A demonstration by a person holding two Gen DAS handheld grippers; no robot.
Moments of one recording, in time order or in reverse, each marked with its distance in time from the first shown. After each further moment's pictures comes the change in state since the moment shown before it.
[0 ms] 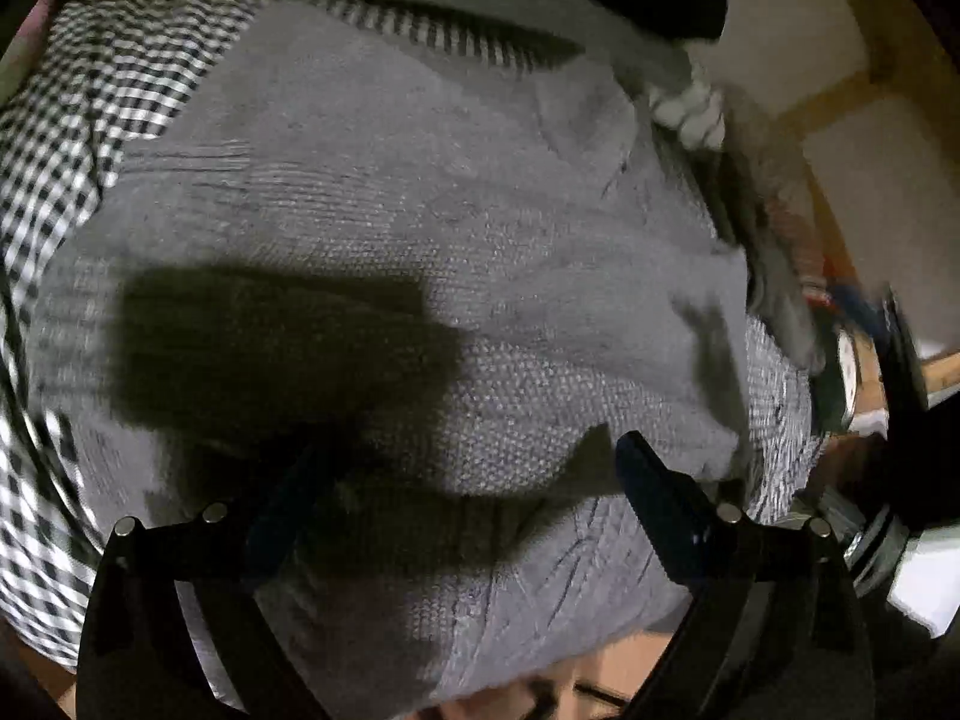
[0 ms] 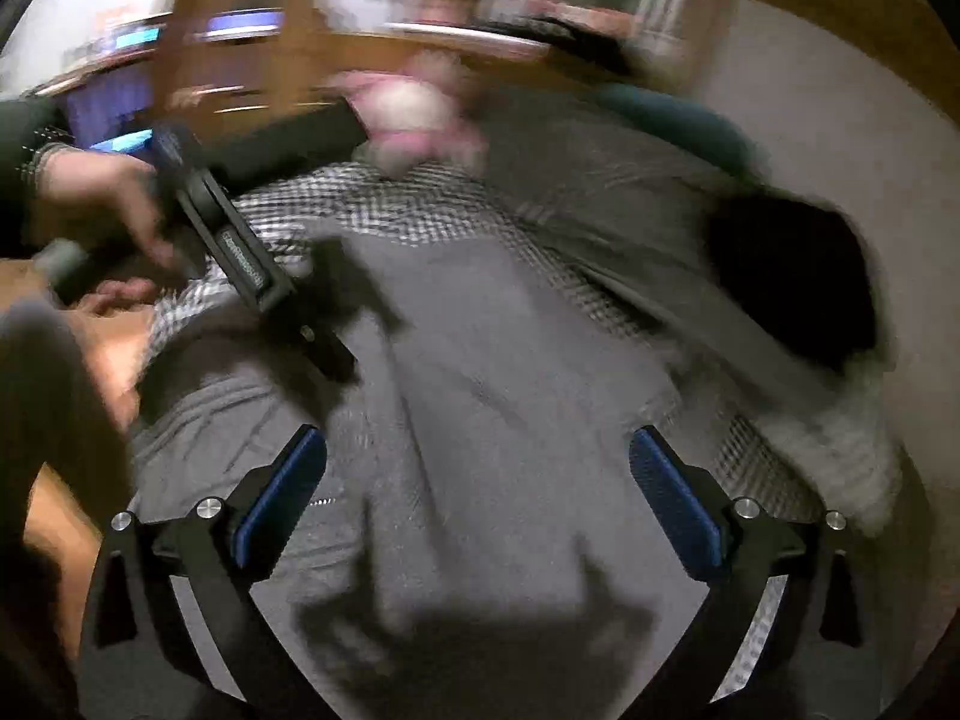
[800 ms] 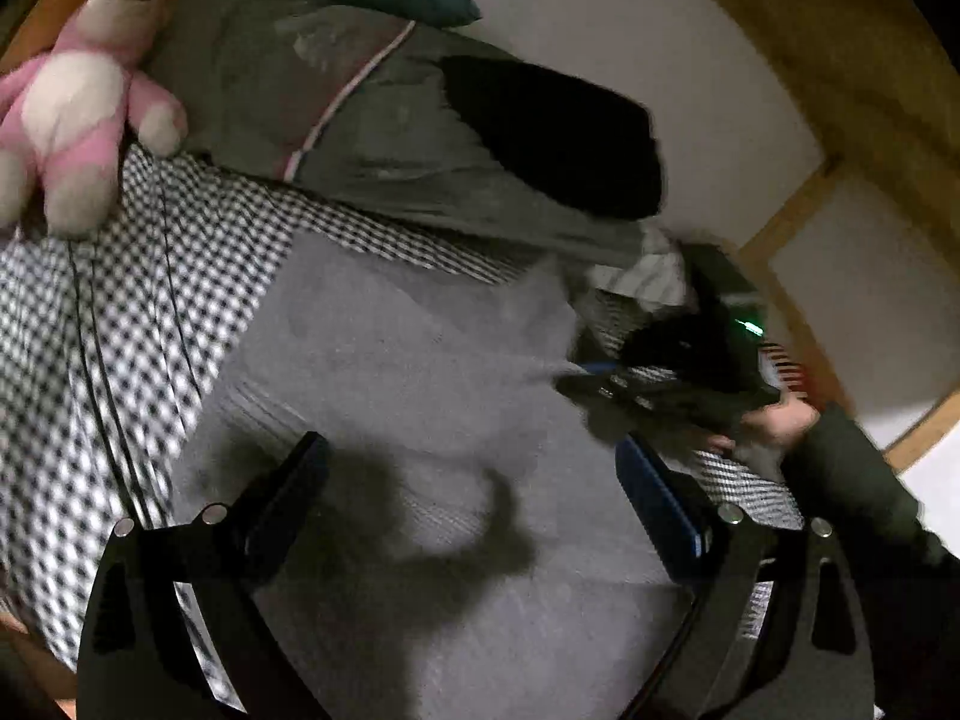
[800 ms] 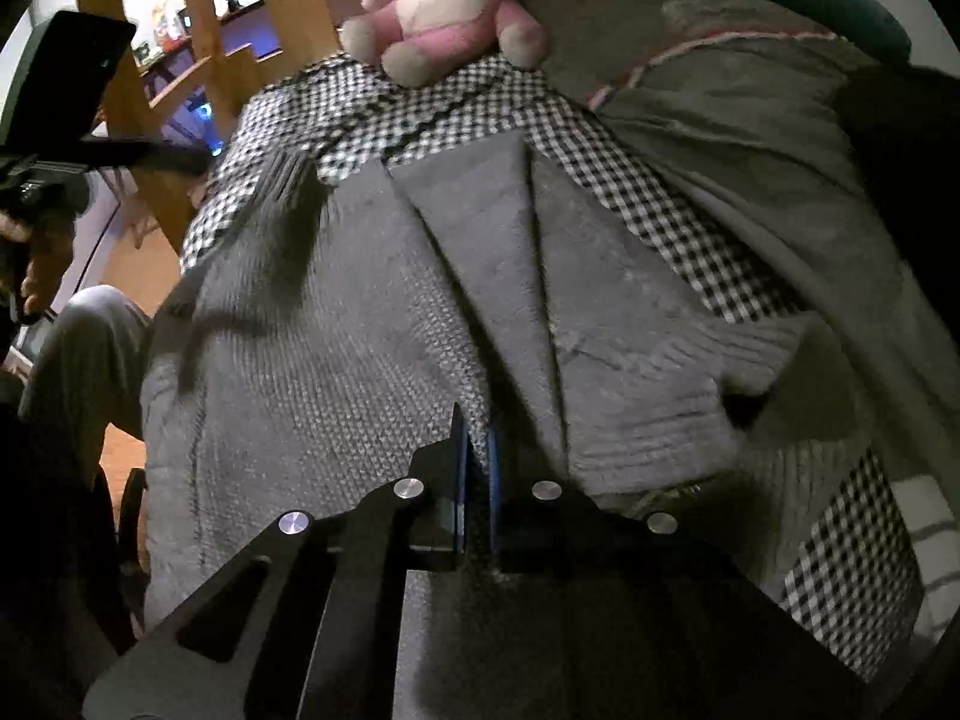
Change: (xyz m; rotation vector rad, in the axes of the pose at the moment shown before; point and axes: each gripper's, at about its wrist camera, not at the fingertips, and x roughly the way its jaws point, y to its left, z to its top) left arm -0.087 -0.020 0.008 0.028 -0.393 0.046; right arm 0.138 -0.114 0.021 0.086 0.260 0.328
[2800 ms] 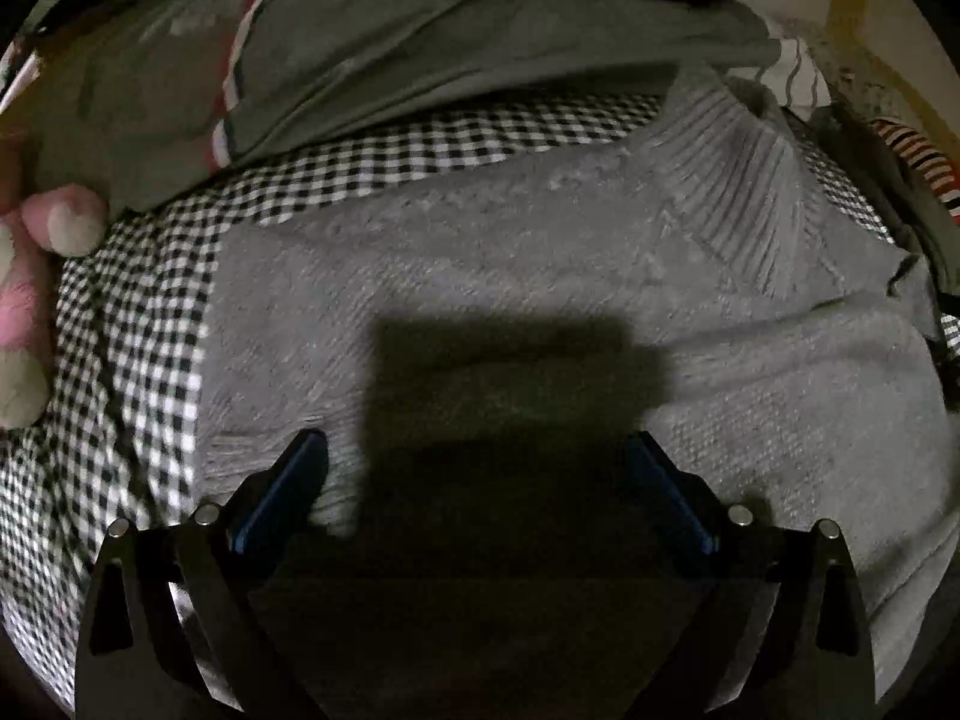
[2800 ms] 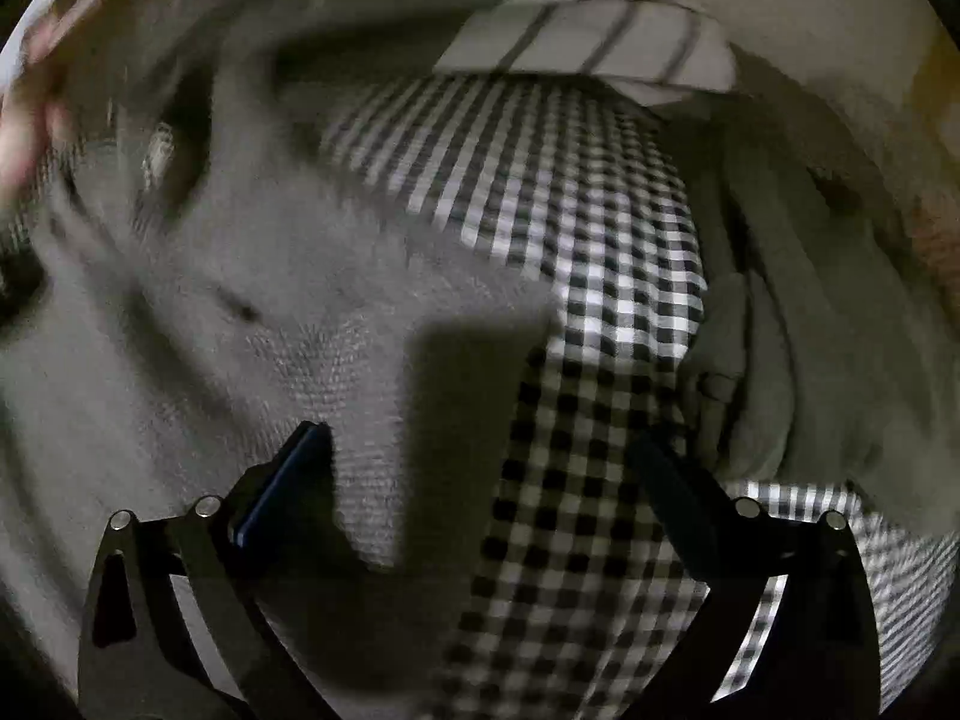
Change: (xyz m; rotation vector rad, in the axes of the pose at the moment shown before) left arm 0.181 0.015 0.075 0.360 0.297 0.368; right arm -0.060 -0.014 -0.207 0.797 0.081 -0.682
